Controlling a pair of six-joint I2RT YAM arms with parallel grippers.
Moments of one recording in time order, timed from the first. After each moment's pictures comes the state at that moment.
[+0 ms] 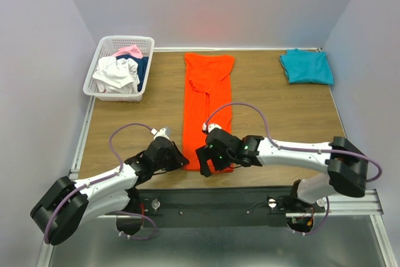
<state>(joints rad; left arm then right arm) -0.74 0.97 0.20 0.05 0.04 -1.00 1.15 1.48 0.89 -0.41 0.03 0.61</state>
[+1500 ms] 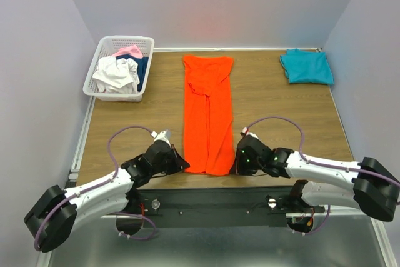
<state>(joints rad) -0.80 0.85 0.18 -0.03 0.05 -1.05 0.98 1.15 0.46 -0.28 0.00 0.97</state>
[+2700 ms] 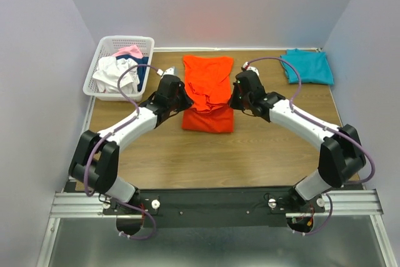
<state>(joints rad) -0.49 1.47 0.96 -0.08 -0.01 -0.76 0.60 1.53 1.13 -0.31 0.18 0.61</state>
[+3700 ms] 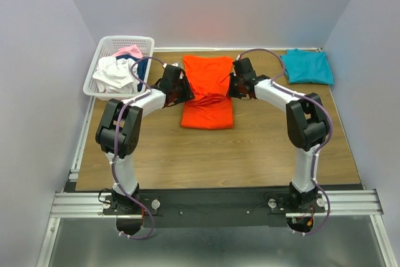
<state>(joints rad) -0.36 1.90 1.24 -0.10 0.11 -0.61 0.44 2.01 1.46 -0.30 0.03 0.46</state>
